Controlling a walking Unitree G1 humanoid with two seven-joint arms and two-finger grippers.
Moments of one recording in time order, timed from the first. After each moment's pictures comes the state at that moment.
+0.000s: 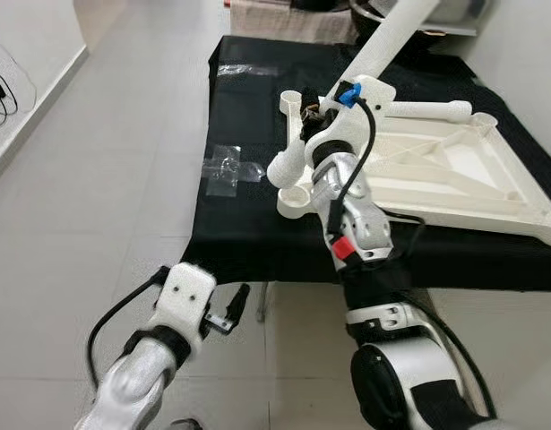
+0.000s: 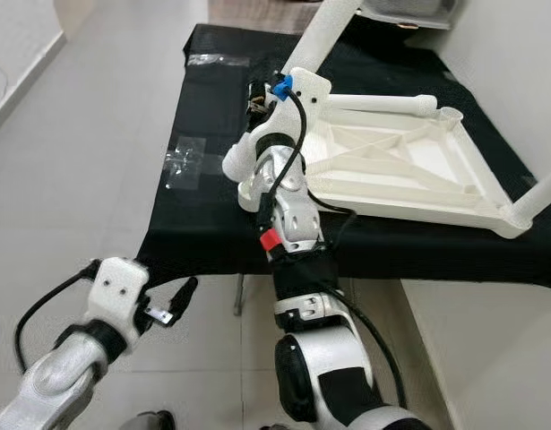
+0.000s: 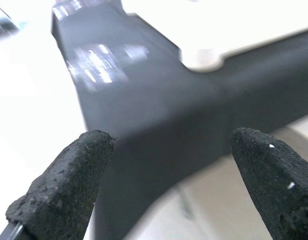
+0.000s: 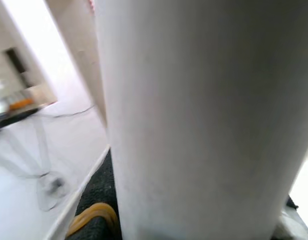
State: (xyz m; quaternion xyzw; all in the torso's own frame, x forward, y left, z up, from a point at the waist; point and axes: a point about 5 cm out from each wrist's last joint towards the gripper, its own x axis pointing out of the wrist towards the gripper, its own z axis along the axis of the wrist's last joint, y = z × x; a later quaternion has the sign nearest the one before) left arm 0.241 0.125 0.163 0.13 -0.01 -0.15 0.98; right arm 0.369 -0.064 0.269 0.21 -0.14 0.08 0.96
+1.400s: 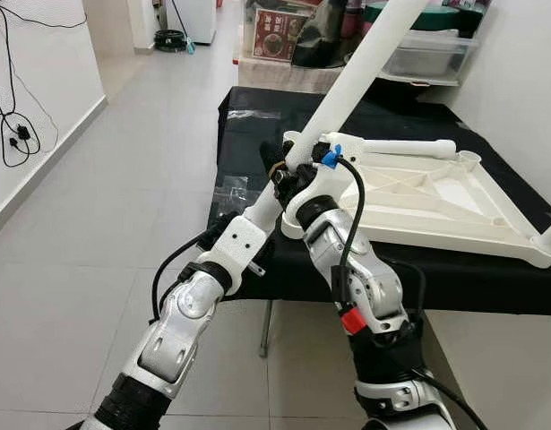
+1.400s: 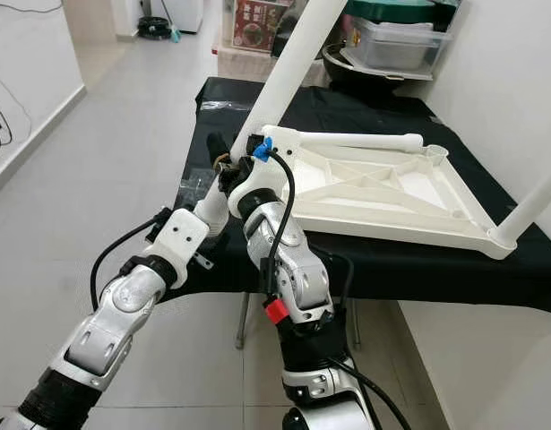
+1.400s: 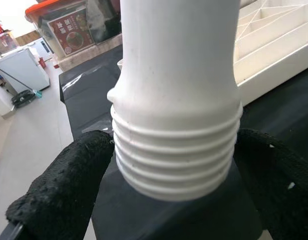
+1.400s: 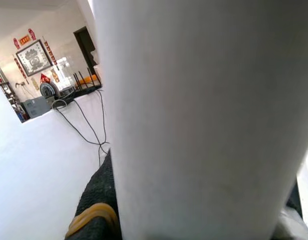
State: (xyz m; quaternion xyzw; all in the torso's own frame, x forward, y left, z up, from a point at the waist) left arm 0.312 0.079 0.169 0.19 -0.07 -0.18 0.96; right arm 0.334 -0.056 0.252 0.21 -0.10 0.19 0.95
